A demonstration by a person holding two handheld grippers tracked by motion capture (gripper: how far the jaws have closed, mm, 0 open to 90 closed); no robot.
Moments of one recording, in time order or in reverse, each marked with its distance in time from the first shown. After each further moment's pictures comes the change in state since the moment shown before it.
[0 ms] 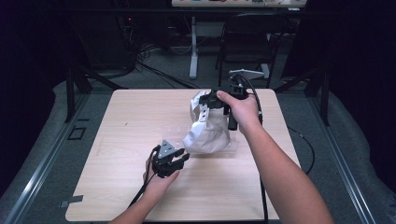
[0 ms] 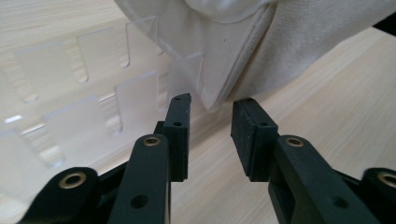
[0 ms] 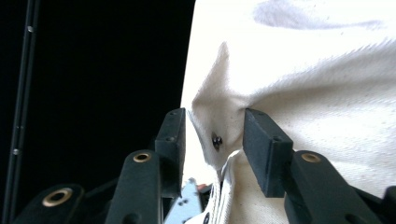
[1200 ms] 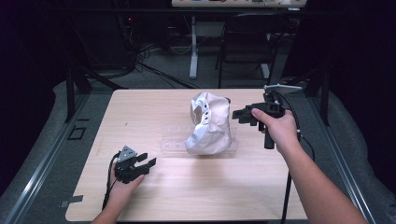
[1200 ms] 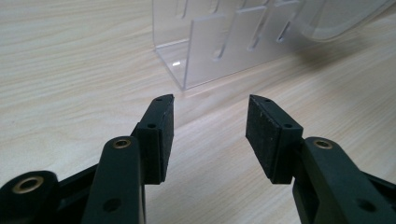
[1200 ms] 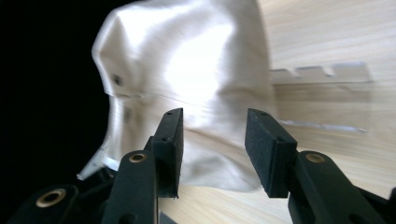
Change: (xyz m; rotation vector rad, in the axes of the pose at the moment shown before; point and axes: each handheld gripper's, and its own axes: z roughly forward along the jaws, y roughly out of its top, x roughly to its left) left arm 0.074 -0.049 -0.059 0.024 0.101 -0.146; right arm -0.060 -0.037 -0.074 -0.053 -0.116 -0.029
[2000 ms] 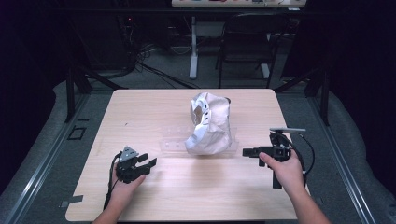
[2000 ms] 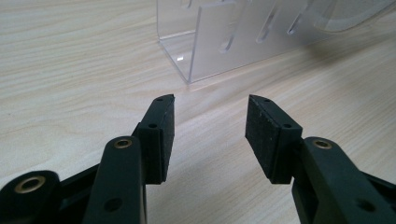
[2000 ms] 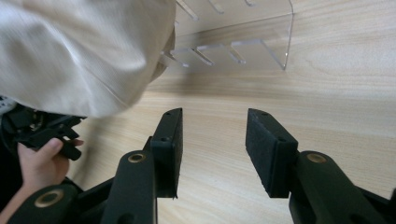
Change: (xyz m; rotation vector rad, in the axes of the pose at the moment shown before) left arm -0.001 -0.002 0.006 0.017 0.008 0.016; right arm -0.086 -0.088 0.023 -0.050 -0.093 -0.104
